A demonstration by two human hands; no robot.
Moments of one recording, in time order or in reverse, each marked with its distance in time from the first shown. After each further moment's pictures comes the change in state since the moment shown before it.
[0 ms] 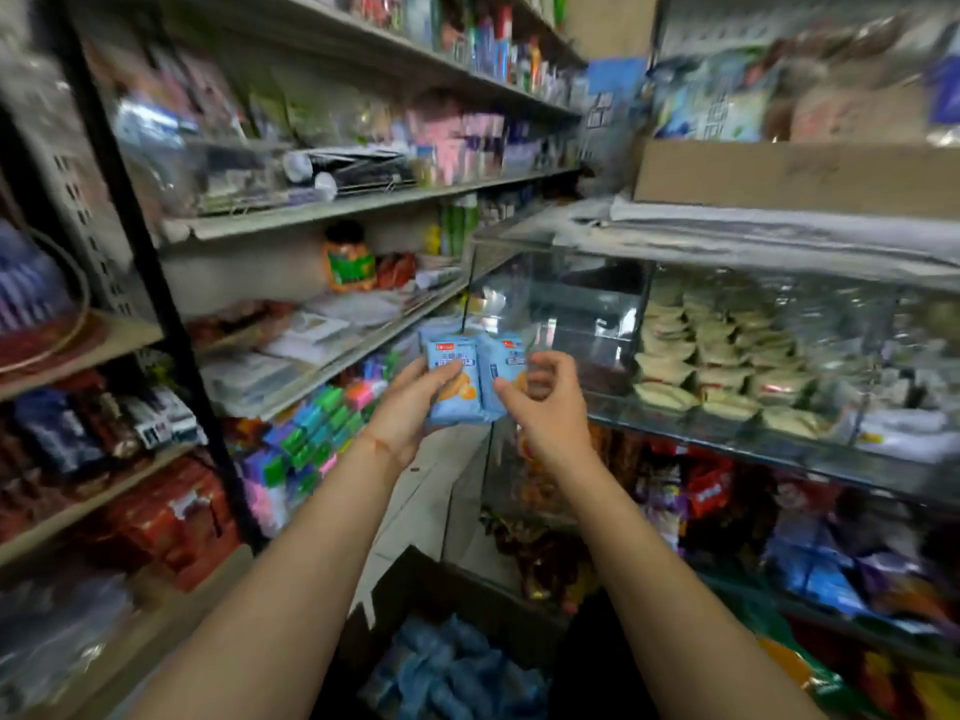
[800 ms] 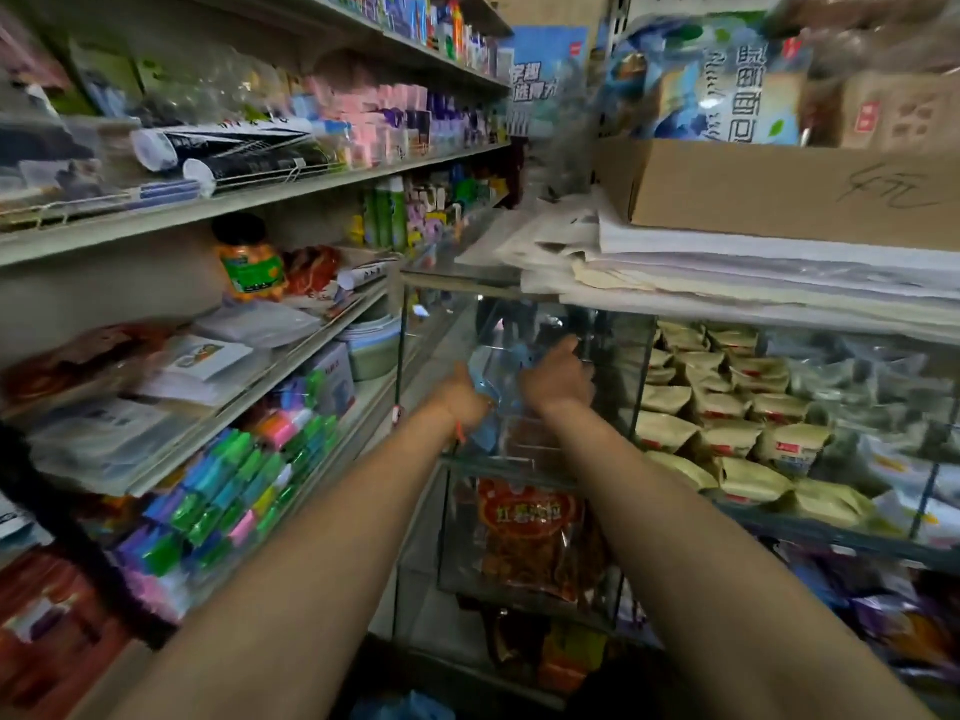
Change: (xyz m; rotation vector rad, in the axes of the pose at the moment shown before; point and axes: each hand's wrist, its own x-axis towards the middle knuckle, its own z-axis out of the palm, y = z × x) left_hand 0.195 0.011 0.103 0.975 -0.181 0.003; right_hand 0.208 0.030 -0.030 -0.810 0.194 0.347
